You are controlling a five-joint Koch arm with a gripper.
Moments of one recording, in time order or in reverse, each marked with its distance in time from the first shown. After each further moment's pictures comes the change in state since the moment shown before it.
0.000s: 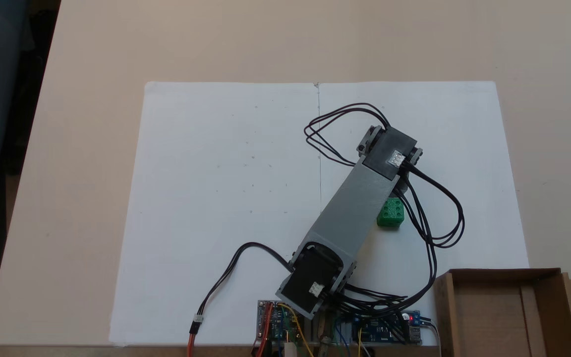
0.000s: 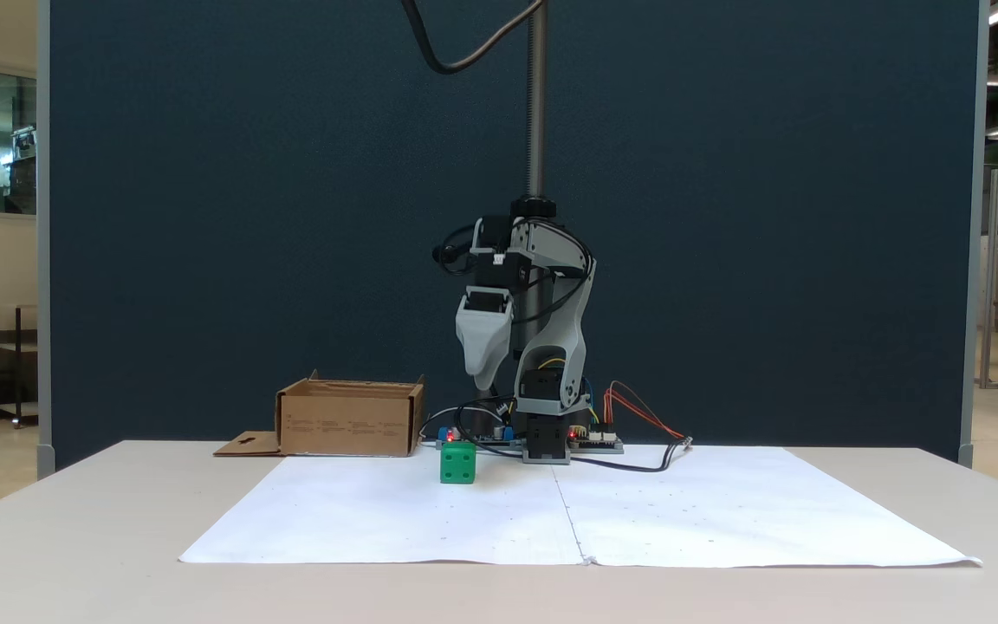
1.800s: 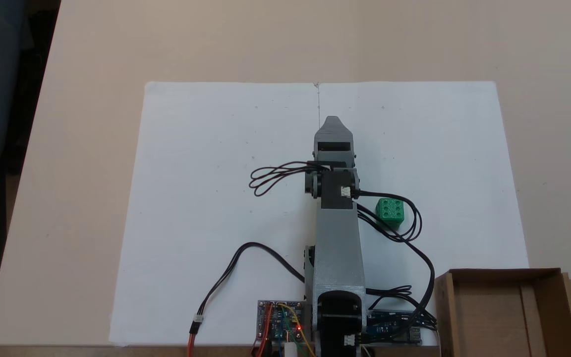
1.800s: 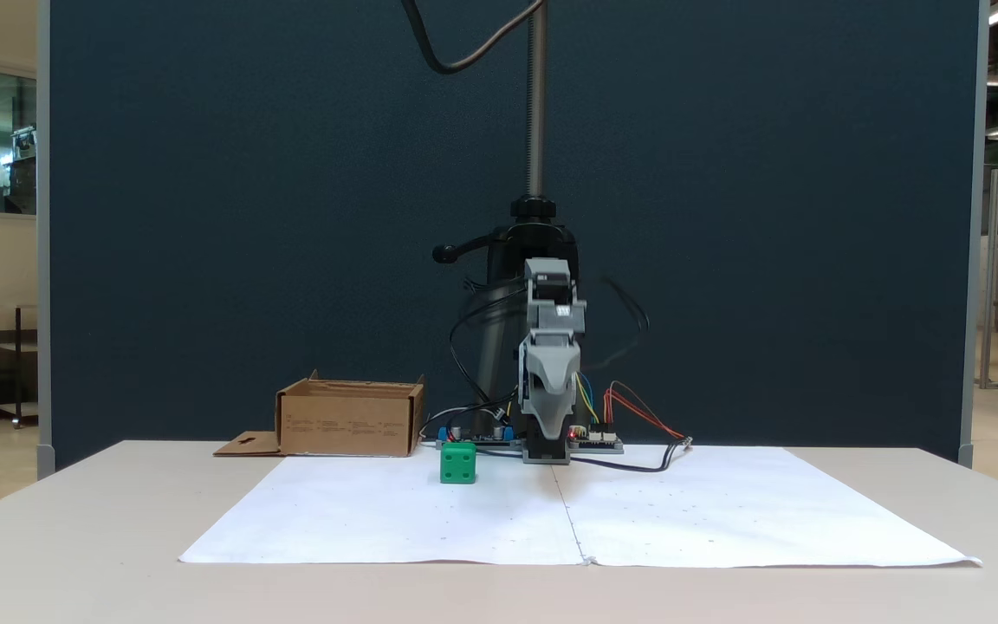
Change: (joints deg) arm -32.1 16.0 28.3 -38.9 26.4
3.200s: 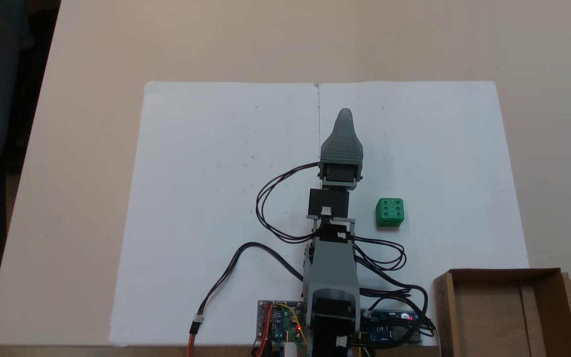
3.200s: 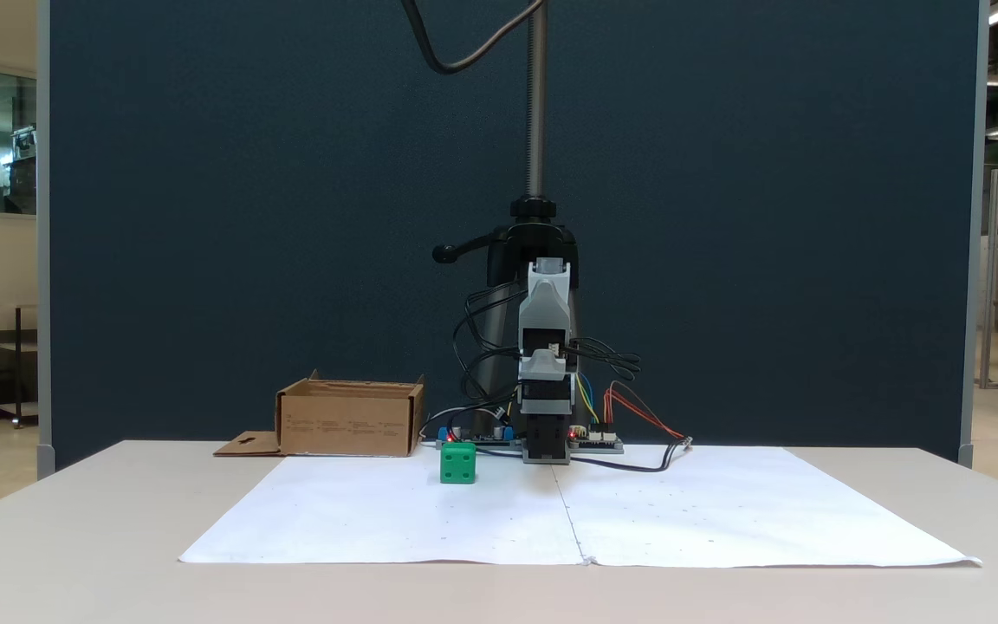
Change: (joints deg) arm 3.8 0.1 41.7 -107.1 0.0
